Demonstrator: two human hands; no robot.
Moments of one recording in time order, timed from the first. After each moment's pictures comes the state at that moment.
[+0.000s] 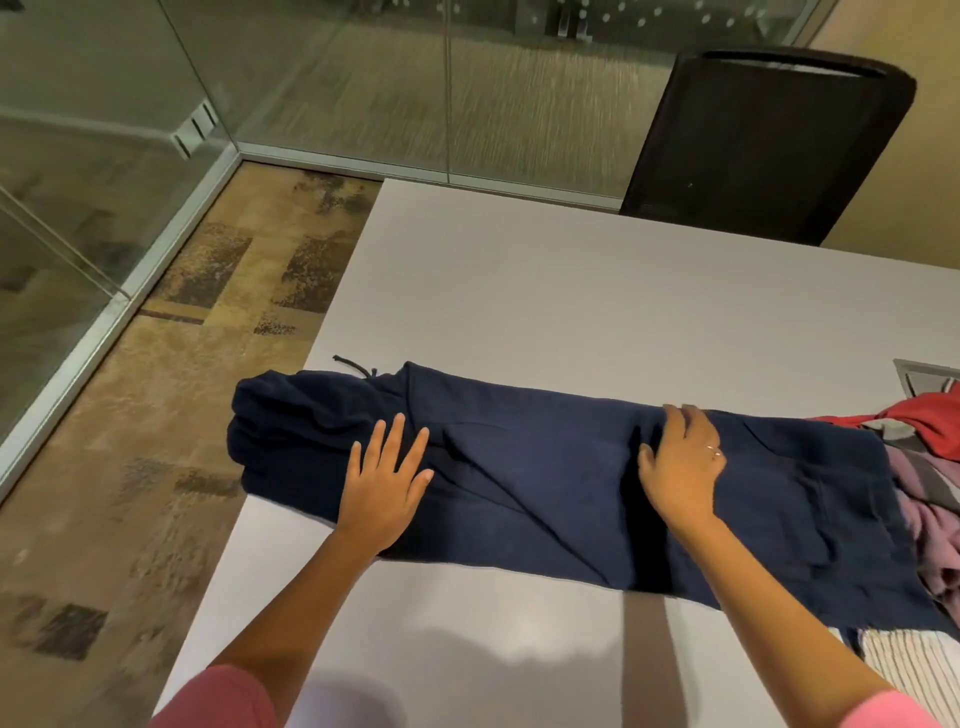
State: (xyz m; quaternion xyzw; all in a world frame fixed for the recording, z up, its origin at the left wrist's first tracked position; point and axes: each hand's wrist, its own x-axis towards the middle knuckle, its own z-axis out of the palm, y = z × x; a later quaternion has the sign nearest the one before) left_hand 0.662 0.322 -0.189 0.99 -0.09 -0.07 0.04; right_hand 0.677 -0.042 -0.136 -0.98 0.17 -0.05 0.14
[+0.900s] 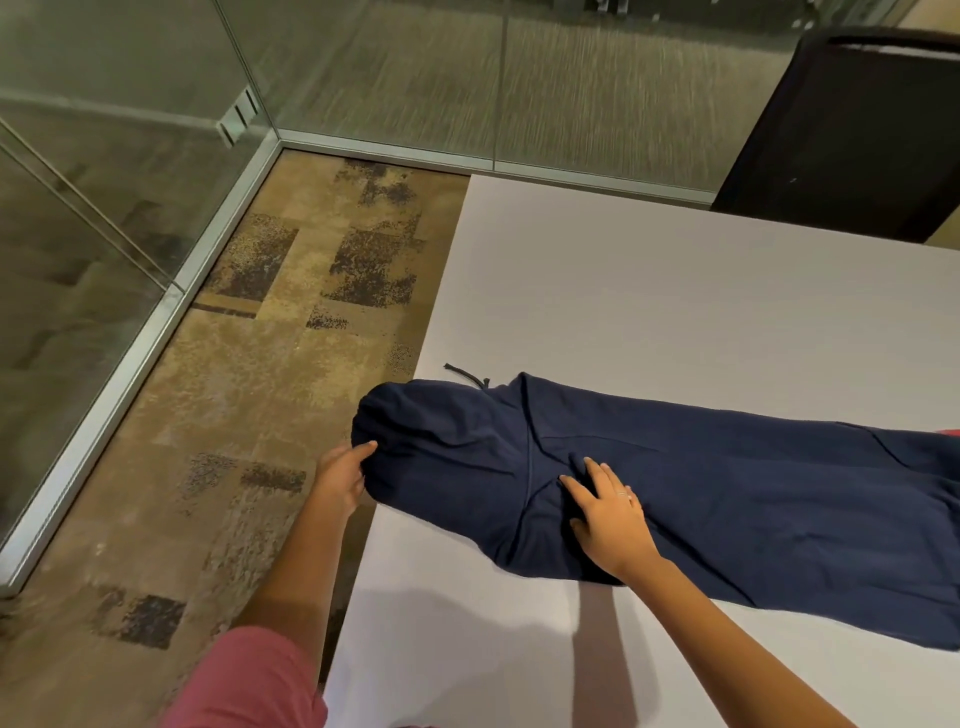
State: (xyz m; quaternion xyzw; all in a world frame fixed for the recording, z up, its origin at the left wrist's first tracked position) left_hand 0.720 0.515 -0.171 0.53 0.45 -0.15 0.70; right_hand 0.656 0.184 -0.171 -0.97 -0.05 0.23 0.09
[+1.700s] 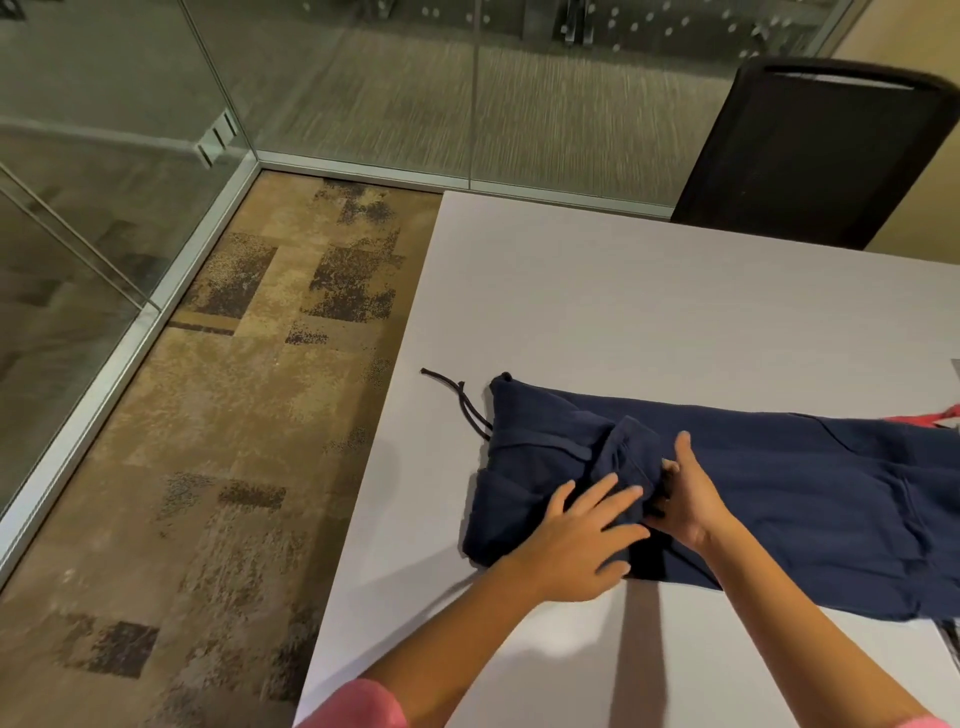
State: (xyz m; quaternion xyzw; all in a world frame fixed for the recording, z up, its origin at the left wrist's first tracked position) left_hand 0.630 0.283 -0.141 0.87 -0.41 -0.09 0.26; right_hand 0.665 0.098 -0.104 -0.52 0.38 0.22 0.73
